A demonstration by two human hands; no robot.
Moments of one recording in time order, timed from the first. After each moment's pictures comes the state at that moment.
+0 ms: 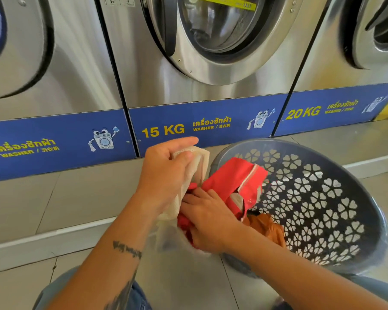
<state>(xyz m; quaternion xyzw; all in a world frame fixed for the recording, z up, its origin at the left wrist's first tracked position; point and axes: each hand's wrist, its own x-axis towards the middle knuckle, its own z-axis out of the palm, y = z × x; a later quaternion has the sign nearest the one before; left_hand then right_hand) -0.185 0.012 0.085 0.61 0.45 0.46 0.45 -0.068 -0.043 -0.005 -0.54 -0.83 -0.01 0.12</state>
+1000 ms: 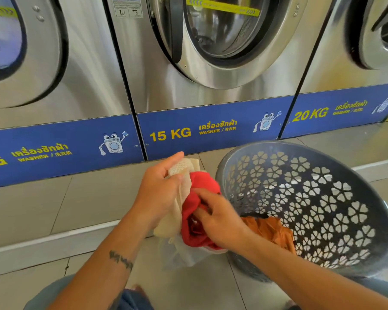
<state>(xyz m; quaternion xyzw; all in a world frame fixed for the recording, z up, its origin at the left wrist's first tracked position) -0.211 0.011 0.054 0.61 0.49 0.40 0.48 -0.071 -0.050 -0.006 -0.57 -0.64 0.32 0.40</state>
